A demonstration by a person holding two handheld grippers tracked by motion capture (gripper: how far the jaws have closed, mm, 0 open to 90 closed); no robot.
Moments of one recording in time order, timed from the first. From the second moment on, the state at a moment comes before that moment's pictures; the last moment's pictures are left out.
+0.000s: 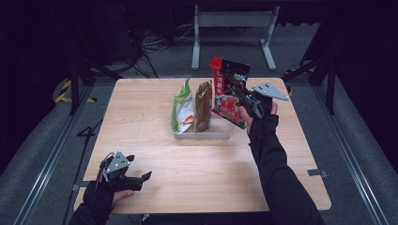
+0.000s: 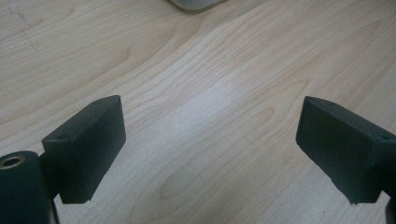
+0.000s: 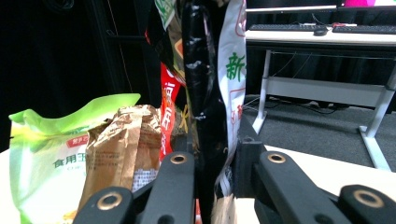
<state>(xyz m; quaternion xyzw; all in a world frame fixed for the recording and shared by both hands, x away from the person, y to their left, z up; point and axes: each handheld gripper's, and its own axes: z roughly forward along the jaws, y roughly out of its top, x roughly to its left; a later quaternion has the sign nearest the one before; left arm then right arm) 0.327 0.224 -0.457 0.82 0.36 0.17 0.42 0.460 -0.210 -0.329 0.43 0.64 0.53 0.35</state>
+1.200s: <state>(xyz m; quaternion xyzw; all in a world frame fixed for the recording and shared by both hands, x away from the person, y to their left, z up) 0.327 0.220 -0.457 0.82 0.34 0.15 0.42 0.463 -0.177 -0.394 0.44 0.61 0.54 0.38</state>
